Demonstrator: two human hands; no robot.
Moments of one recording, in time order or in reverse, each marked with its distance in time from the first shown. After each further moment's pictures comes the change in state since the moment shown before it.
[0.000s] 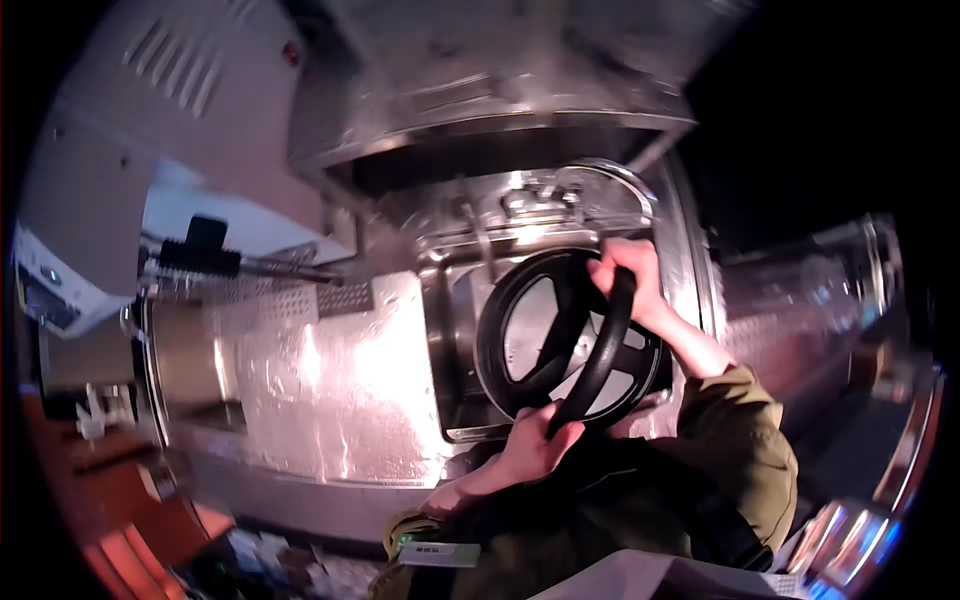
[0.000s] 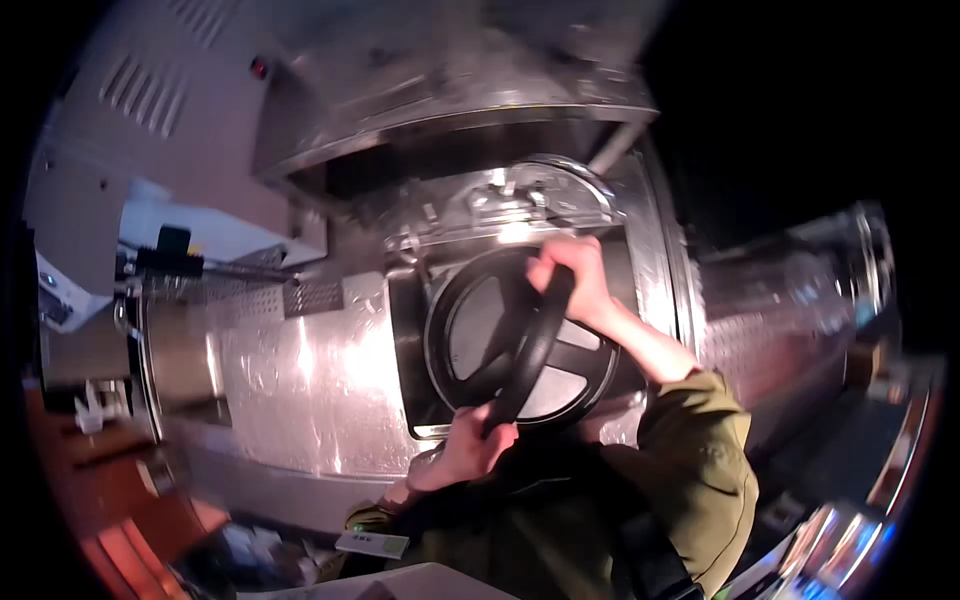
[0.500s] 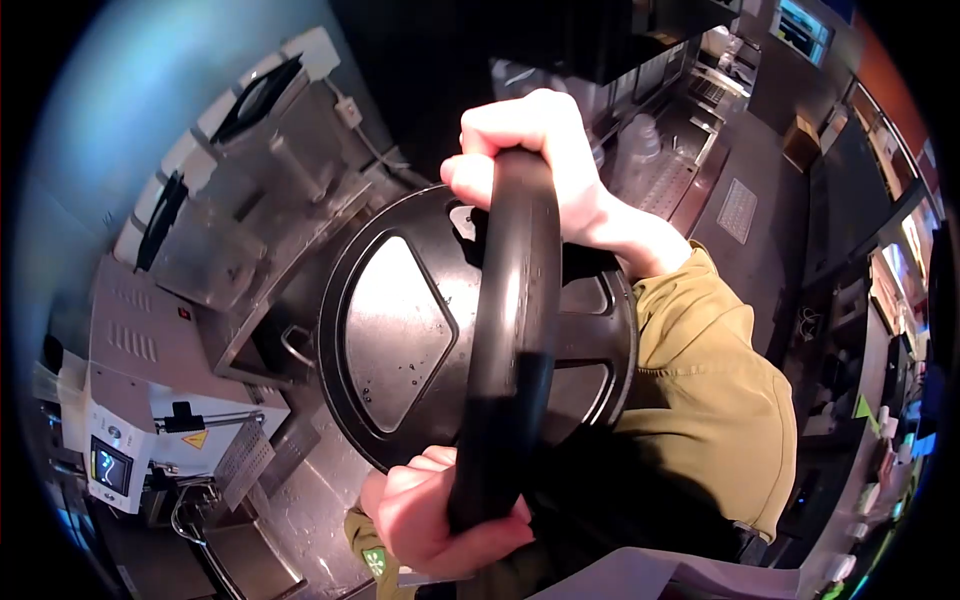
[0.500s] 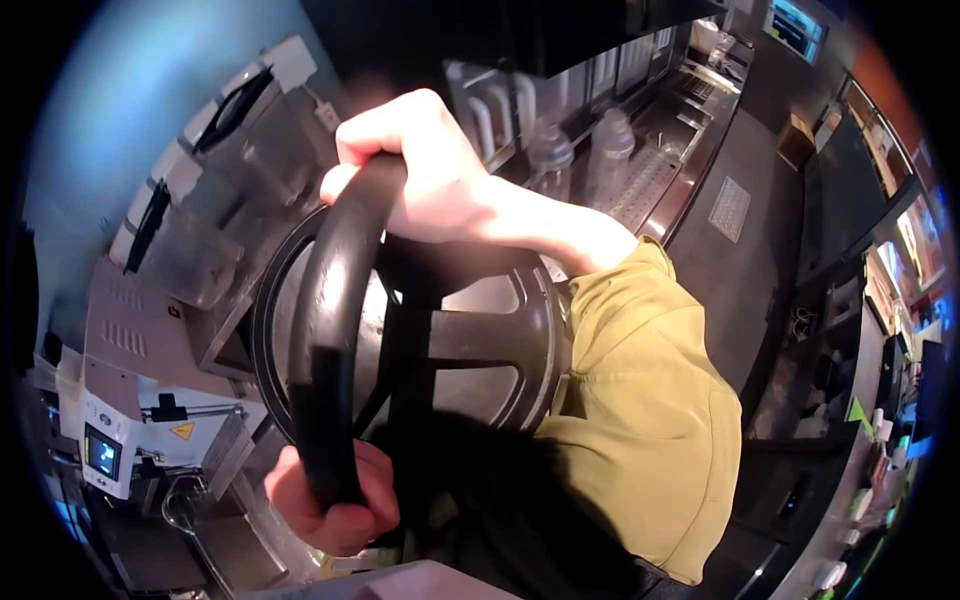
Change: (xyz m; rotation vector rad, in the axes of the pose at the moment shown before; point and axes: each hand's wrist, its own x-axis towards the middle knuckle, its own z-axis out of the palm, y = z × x) left_hand -0.048 0.214 0.094 -0.067 -0.787 0.687; right_hand -0.066 -0.250 -0.215 -0.173 0.396 -0.330
